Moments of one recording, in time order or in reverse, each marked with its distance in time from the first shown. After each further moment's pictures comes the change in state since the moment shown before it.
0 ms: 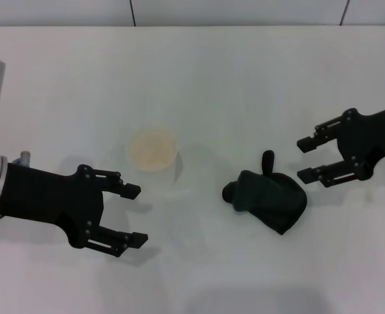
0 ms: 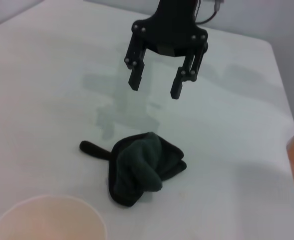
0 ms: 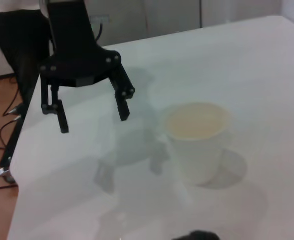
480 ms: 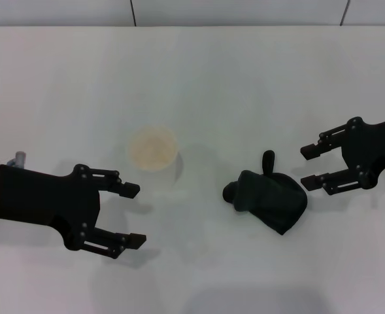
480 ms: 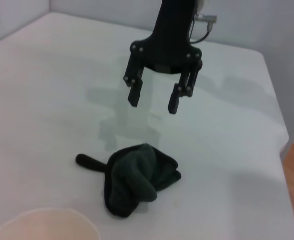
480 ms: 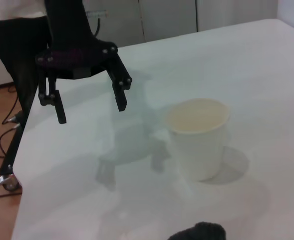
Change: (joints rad) left arm 0.018 0.003 -0.019 0.003 -0.035 0.022 0.044; right arm -0.028 0.003 0.017 0.023 0.012 -0.002 -0.044
